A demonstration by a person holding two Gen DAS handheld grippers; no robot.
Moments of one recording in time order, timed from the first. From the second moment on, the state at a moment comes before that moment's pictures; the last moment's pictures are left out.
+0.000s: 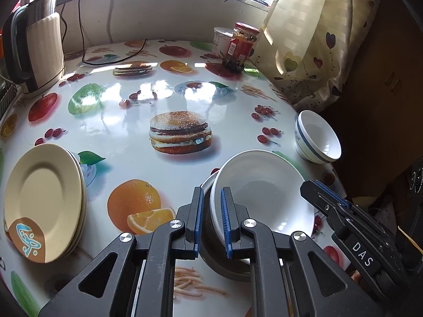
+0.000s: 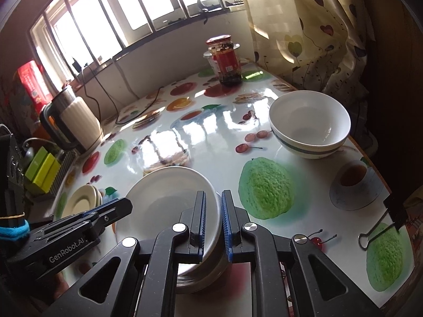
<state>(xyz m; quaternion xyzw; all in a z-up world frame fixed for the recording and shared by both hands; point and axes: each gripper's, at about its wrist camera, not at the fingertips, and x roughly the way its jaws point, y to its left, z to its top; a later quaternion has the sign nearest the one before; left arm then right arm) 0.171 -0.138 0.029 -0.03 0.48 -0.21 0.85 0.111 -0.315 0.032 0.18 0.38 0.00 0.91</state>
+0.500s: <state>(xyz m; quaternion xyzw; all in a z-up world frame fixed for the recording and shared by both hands) 0.165 -0.140 0.029 -0.03 0.48 -0.21 0.85 0.106 -0.318 0.030 0.20 0.39 0.01 0.90</state>
